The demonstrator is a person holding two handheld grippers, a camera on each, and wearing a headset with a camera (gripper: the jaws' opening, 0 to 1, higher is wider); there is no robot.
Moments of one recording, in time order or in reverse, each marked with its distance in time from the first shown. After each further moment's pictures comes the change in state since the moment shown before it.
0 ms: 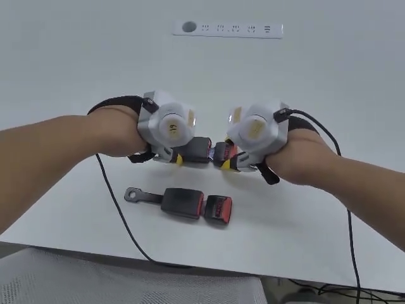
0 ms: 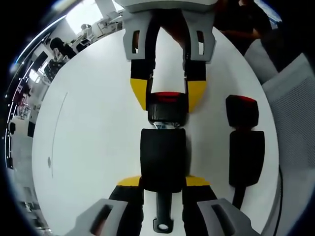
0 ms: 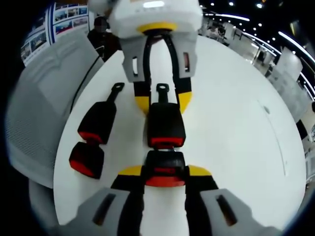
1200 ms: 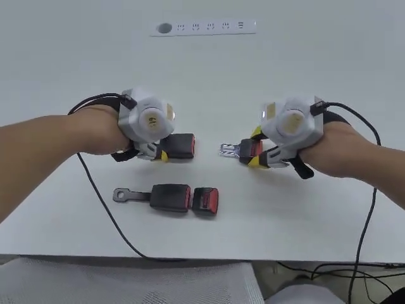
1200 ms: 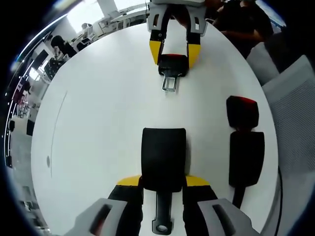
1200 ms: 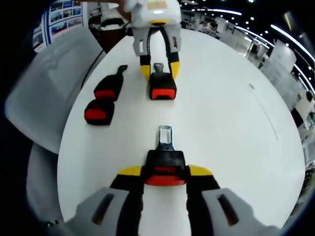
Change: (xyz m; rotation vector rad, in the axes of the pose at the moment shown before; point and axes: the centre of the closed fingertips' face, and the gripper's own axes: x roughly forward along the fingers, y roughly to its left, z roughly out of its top) left arm 0.002 -0.001 0.000 -0.003 0.007 -0.011; right arm -0.067 0.014 -0.084 0.060 0.047 -0.047
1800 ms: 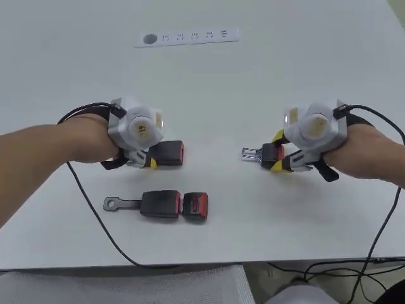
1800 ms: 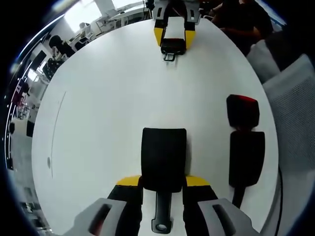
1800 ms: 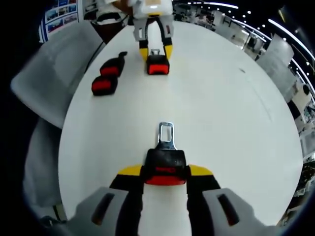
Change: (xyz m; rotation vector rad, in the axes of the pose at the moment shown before) left arm -0.002 -0.001 0.001 0.008 0.021 0.002; right arm -0.027 -0.003 -0.045 0.018 0.064 -0.022
